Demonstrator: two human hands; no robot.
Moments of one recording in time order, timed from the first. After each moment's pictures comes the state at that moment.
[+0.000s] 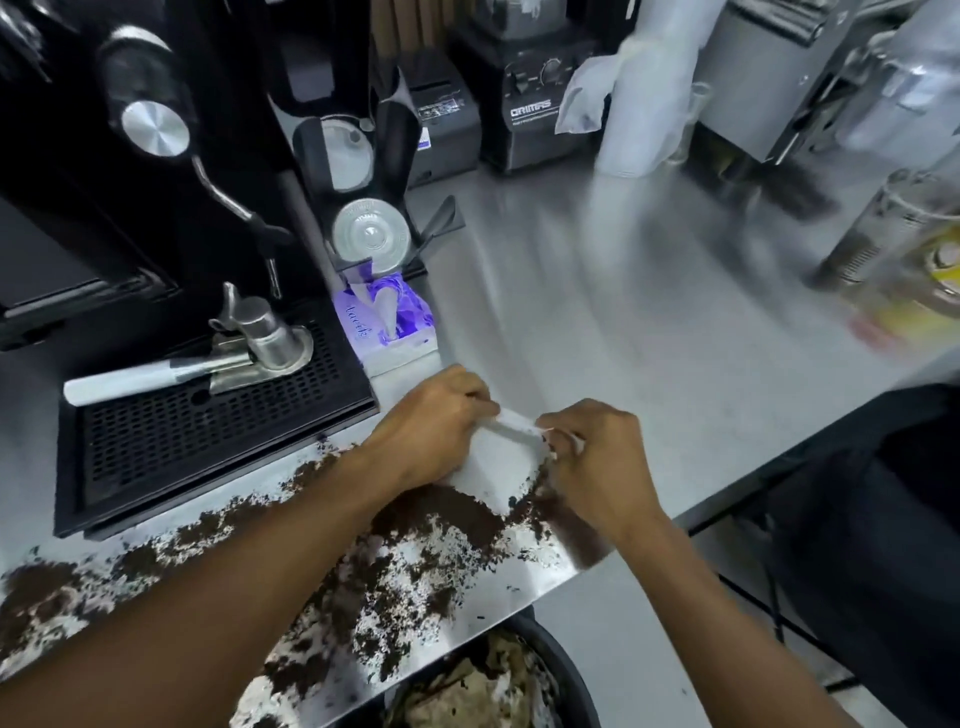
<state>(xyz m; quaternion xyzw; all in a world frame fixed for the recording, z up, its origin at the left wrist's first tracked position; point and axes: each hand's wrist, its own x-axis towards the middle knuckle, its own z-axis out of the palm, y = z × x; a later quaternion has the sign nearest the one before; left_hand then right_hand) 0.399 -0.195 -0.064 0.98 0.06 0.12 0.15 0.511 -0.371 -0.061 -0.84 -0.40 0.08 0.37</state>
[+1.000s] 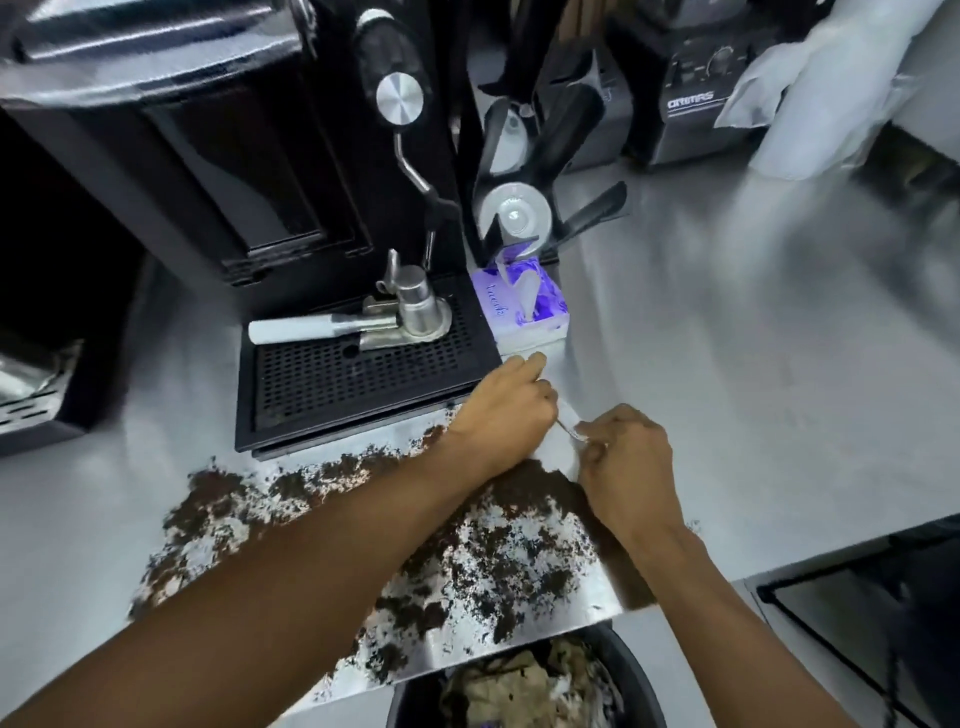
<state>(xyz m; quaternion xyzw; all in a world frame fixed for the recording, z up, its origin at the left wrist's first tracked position) 0.355 -0.174 -0.069 0.99 0.07 0.01 -0.10 0.443 -0.310 -0.084 -0.85 -0.40 0.09 0.34</state>
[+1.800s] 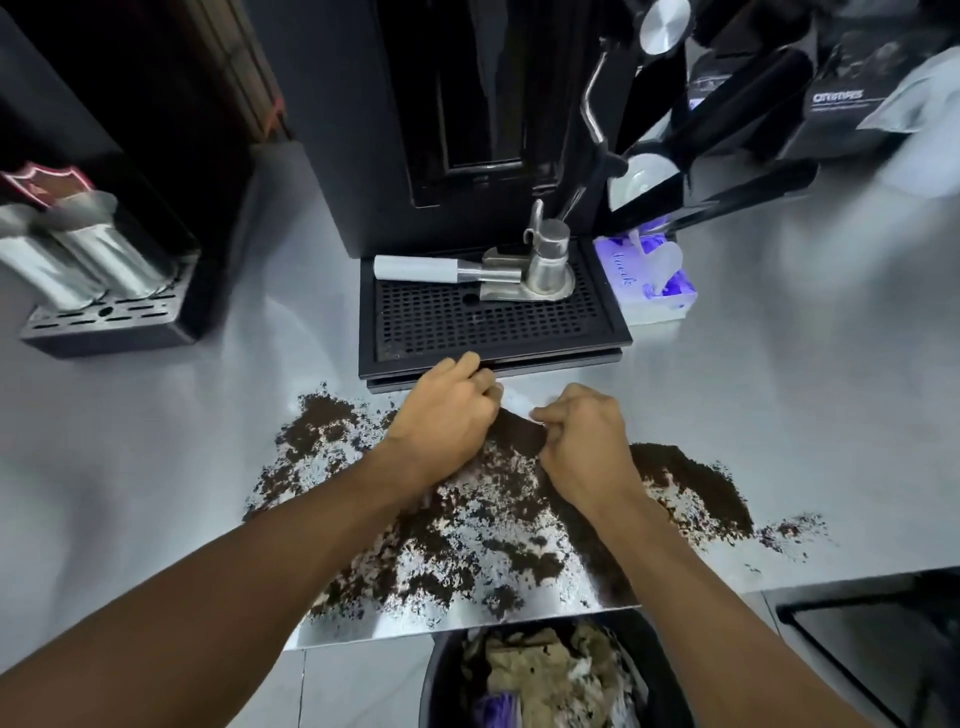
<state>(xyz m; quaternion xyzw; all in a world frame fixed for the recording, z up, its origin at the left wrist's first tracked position) 0.181 -0.139 -0.078 0.97 0.21 0.04 -0.11 0.318 -0.243 -0.081 -0.79 -0.52 0.14 0.30</state>
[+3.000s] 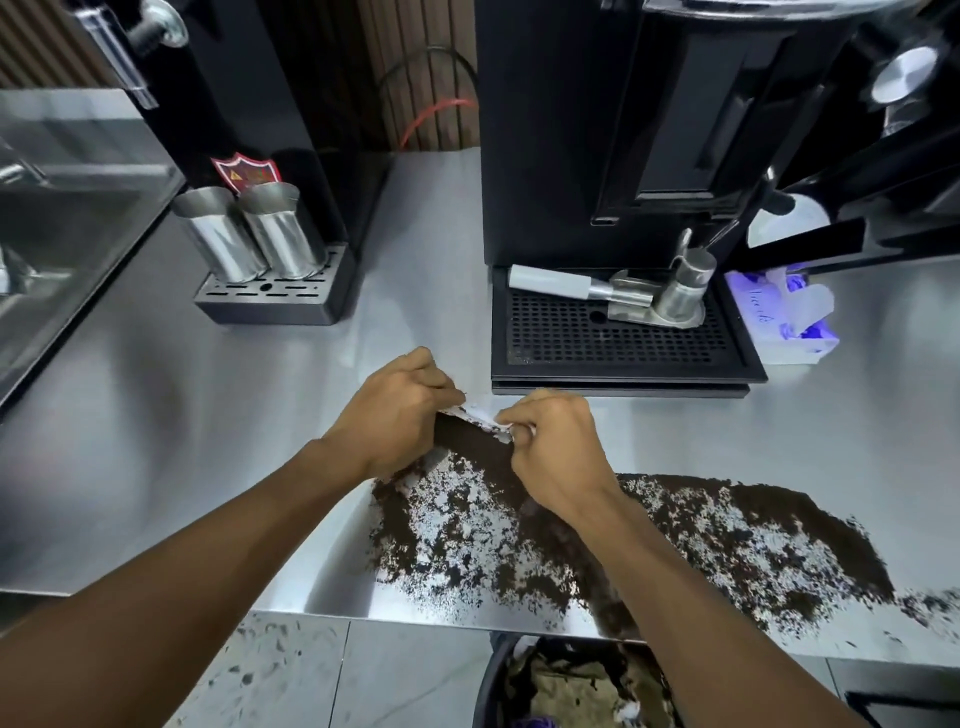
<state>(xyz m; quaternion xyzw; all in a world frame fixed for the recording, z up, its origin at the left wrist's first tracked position) 0.014 -0.092 -0.061 0.95 0.30 0.11 0.00 0.198 -0.187 -0.061 -0.69 -0.62 0.21 0.31</state>
